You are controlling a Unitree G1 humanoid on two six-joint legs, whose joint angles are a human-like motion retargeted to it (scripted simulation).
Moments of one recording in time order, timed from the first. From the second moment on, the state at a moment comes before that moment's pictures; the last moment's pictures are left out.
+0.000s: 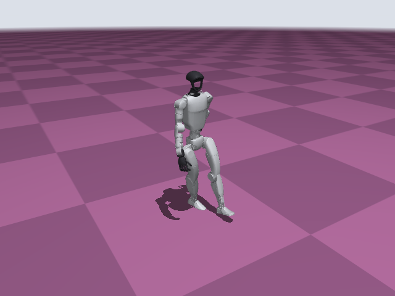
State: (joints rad) left arm 0.42 0.14 0.50 1.67 0.60 -0.17 -0.24; right arm -0.13 -0.19 -0.27 1.34 -0.64 -0.16 0.11; waist -0.09 -0.06 -0.01; left_leg -0.42 -0.10 0.00 0.03 0.00 -0.06; right_leg 0.04 0.22 0.11 0.10 -0.03 -0.25
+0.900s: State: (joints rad) left arm -0.04 0.19 0.34 1.49 0.19 -0.30 -0.34; right arm 0.15 -0.14 -0.46 1.70 -0.73 -0.04 0.08; waist -0.34 0.04 -0.10; left_leg 0.13 -0.01 0.27 0.42 0.35 -0.20; right_leg -0.35 -0.04 -0.41 0.09 0.07 -0.20
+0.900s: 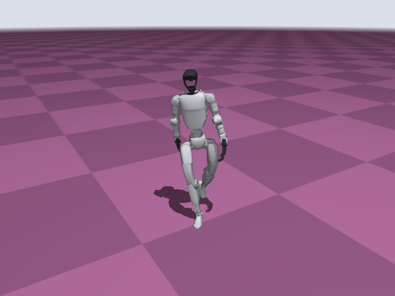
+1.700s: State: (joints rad) left arm 0.18 0.20 0.47 1.60 0.13 -0.12 -0.29; right arm 0.12 -0.13 -0.26 1.70 -0.81 -0.02 0.16; waist -0.06 -0.04 -0.11; left_leg -0.18 0.00 0.19 0.11 -0.04 0.13; right_leg -0.12 0.19 -0.09 0.75 0.52 -0.05
